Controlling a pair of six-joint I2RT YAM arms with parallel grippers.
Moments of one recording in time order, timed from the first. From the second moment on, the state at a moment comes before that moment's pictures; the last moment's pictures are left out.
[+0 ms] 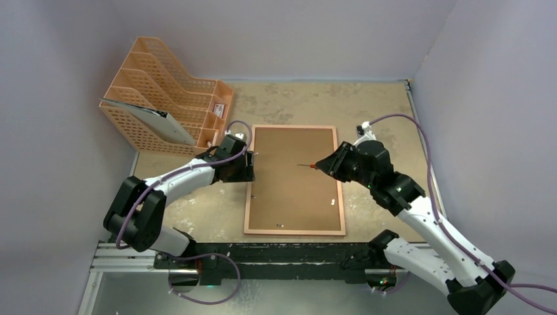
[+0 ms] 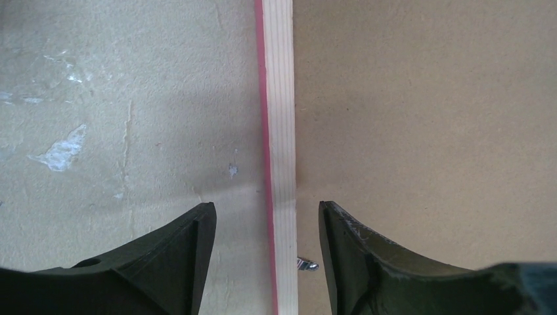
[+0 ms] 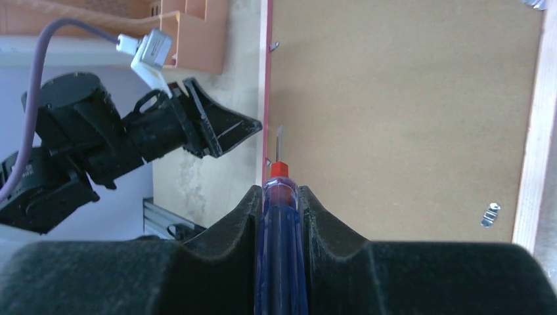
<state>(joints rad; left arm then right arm) -0.53 1.44 0.80 -0.35 -0.04 -0.54 0.60 0.82 0.83 -0.52 0.00 0.92</state>
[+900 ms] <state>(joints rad) -0.53 1.48 0.75 -0.25 0.05 -0.49 0.73 1.12 0.85 -0.44 -0.15 0.79</state>
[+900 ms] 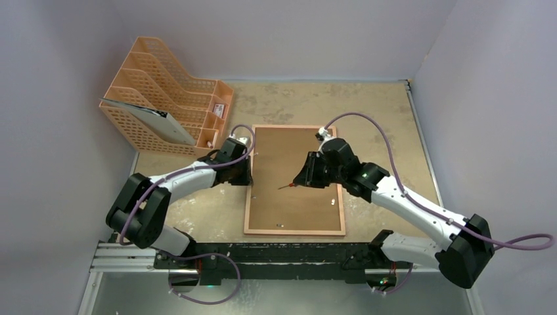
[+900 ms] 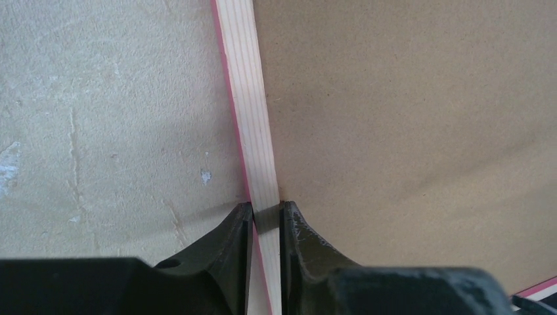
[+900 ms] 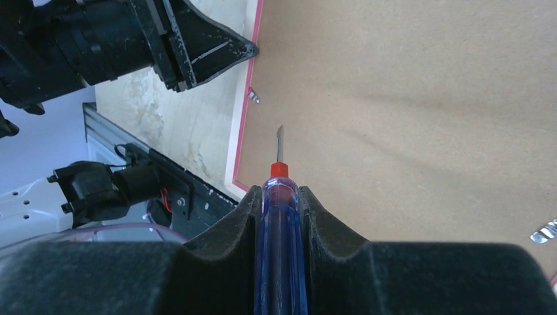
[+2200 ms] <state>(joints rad) -0.52 1.33 0.60 -0.21 0.08 -0.59 1.11 1.44 0.96 -0.27 0.07 0.94</state>
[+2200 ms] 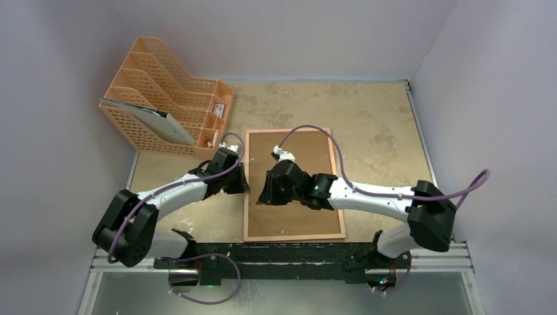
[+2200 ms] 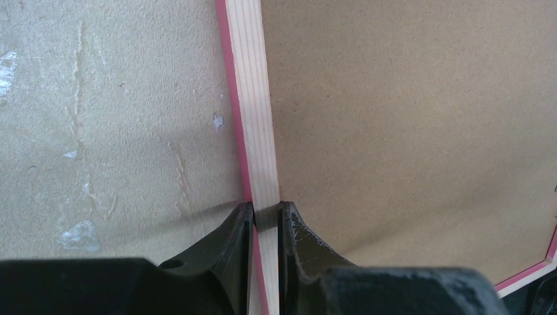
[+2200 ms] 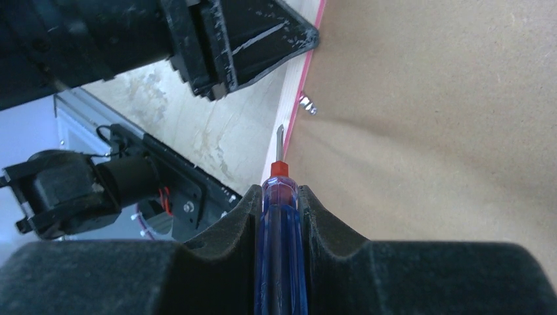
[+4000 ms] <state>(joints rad) -0.52 1.32 0.59 -0.23 0.07 -0.59 1.11 1.45 0.96 -0.26 0.16 0.96</state>
